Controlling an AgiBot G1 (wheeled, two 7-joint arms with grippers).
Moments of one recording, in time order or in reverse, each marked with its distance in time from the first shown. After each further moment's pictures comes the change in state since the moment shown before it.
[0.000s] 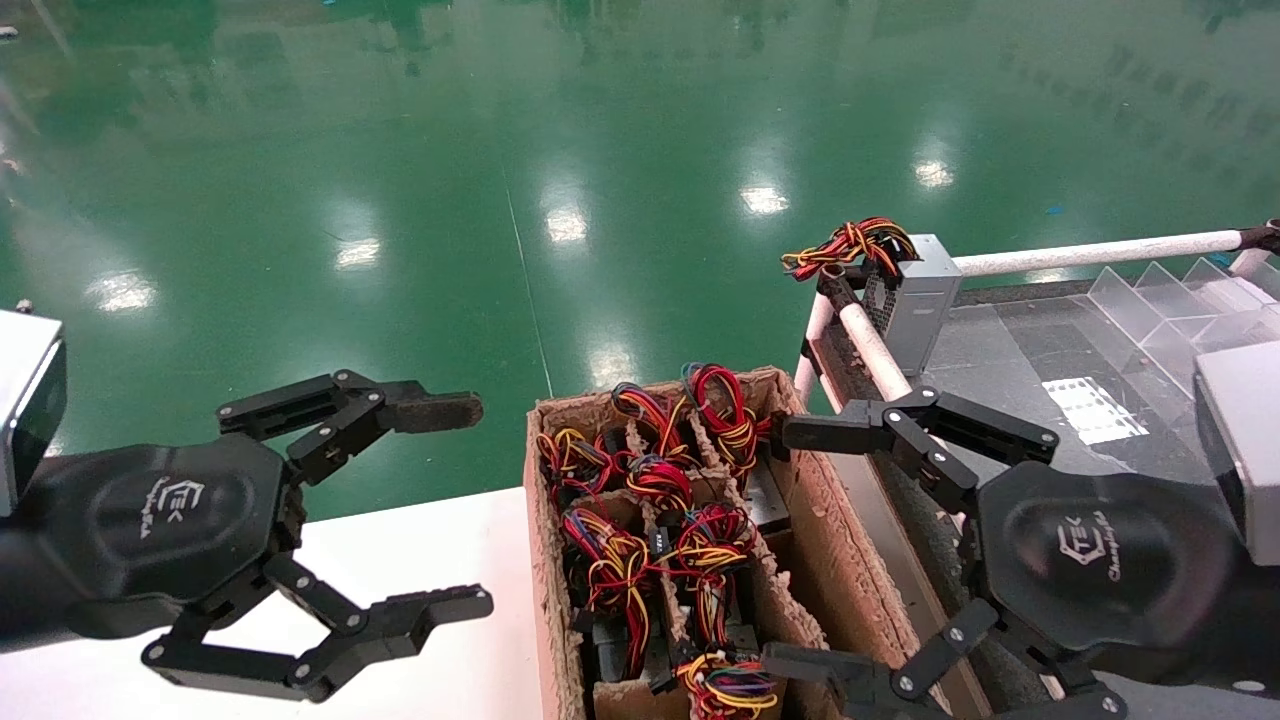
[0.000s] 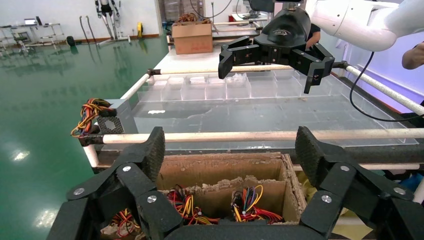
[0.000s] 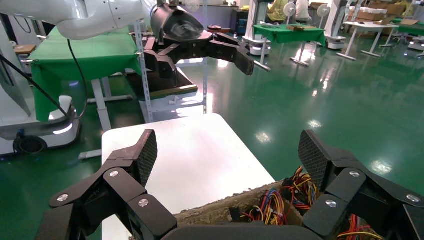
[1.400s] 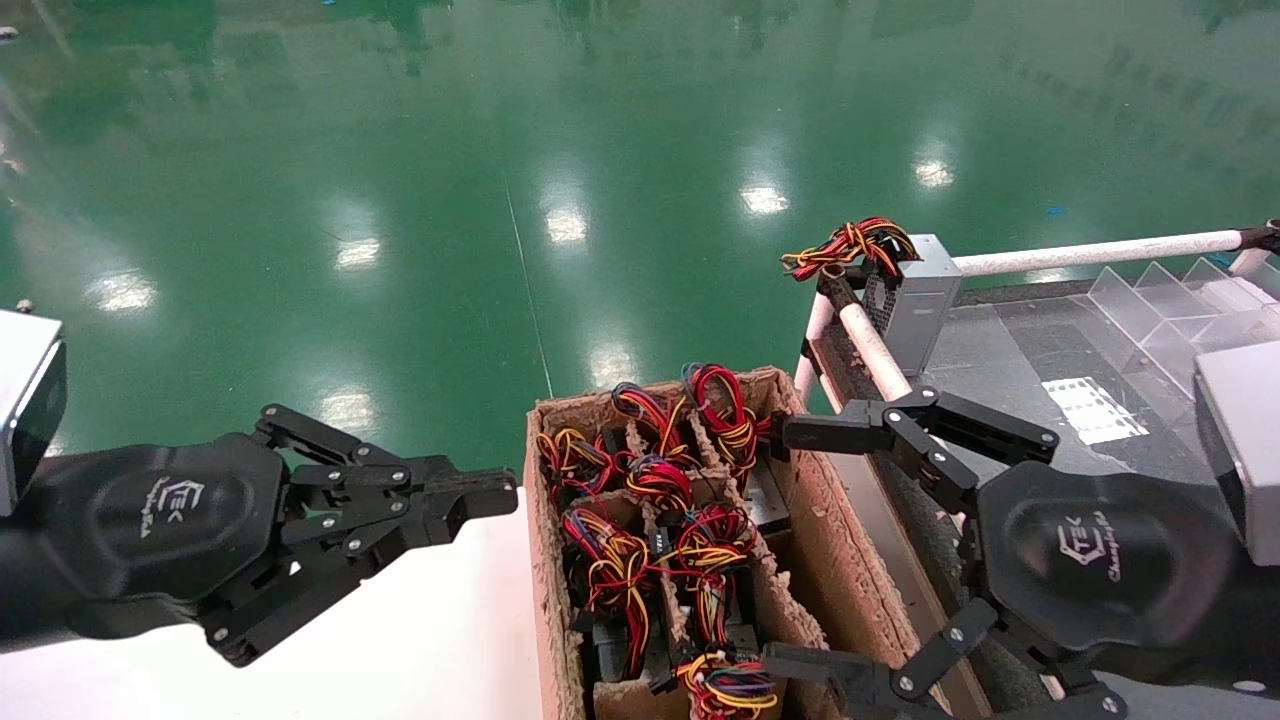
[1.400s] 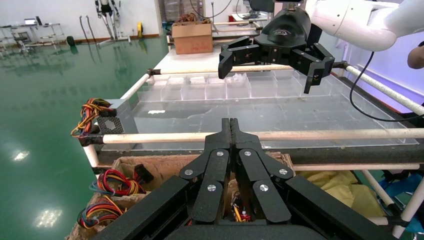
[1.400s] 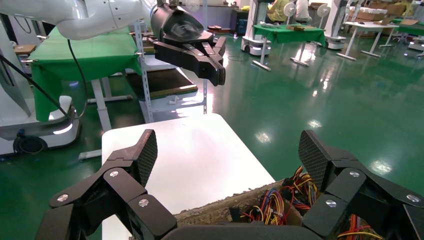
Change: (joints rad) left arm 0.000 0.000 0.000 0.000 0.000 0.000 0.000; right arm 0.000 0.000 0.000 0.000 0.000 0.000 0.000
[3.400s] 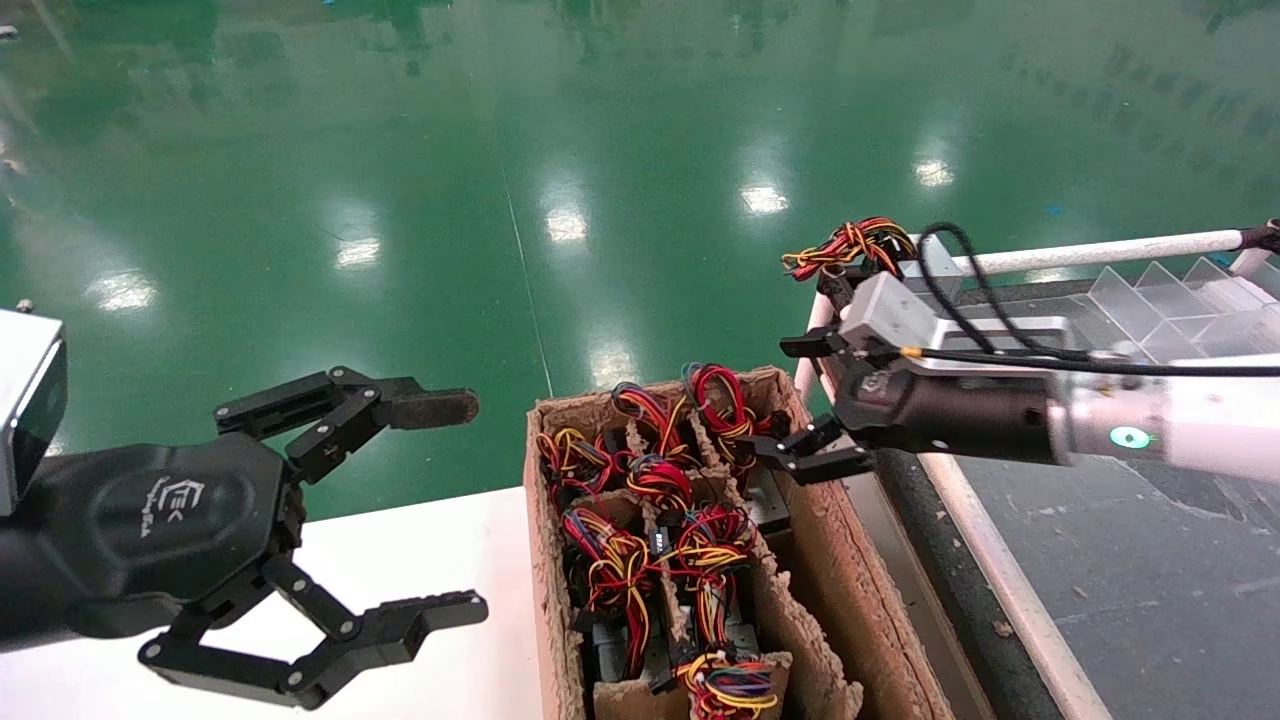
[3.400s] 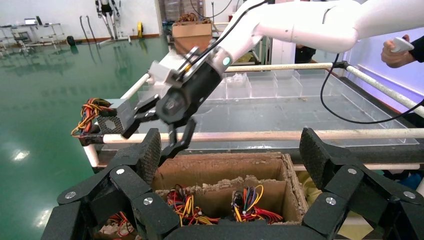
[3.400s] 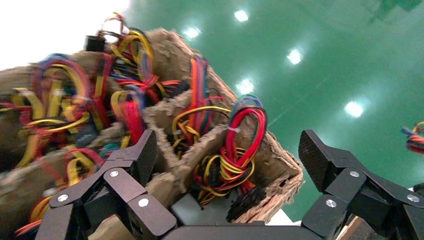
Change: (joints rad) left arm 0.000 0.000 0.000 0.000 0.000 0.000 0.000; right arm 0.400 -0.354 -0.246 -0.560 -0.626 0.251 -0.140
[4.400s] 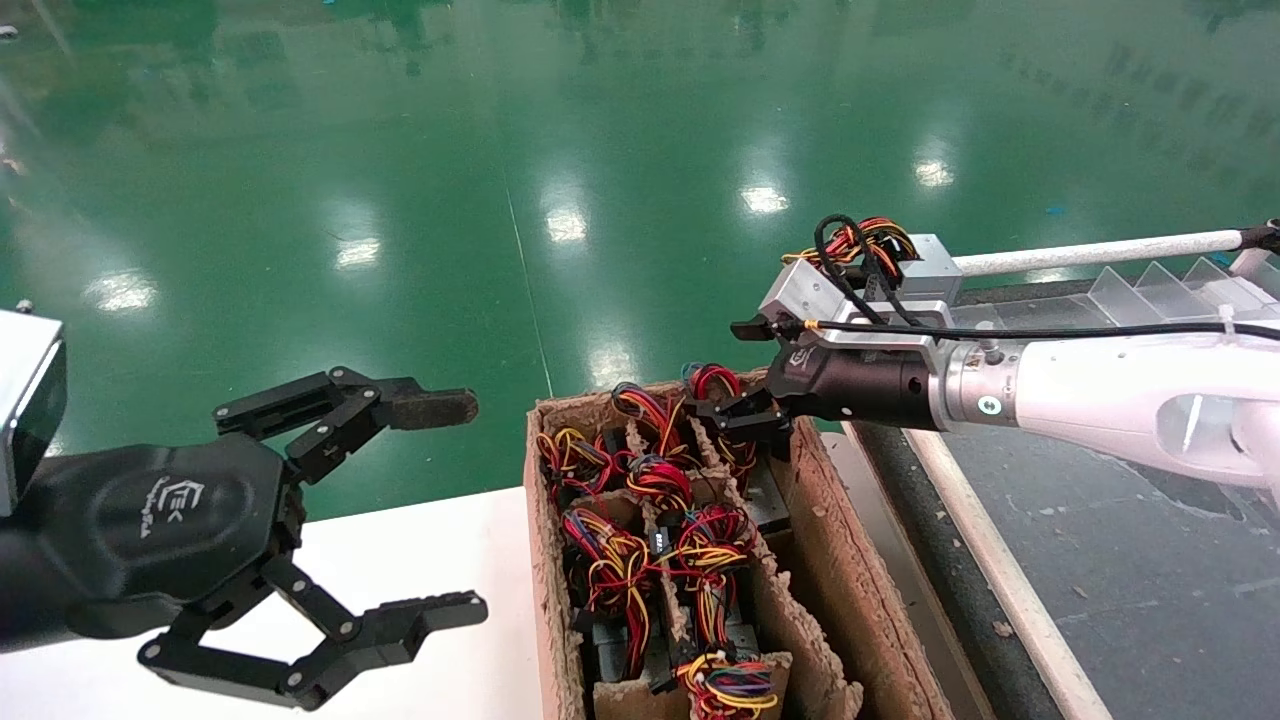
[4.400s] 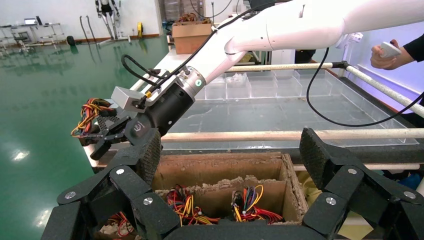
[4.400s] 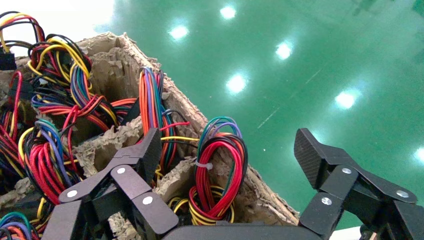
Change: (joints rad) left arm 0.000 0.000 0.000 0.000 0.000 0.000 0.000; right arm 0.173 -0.260 -0.007 -0.571 -0.027 0.101 -0.304
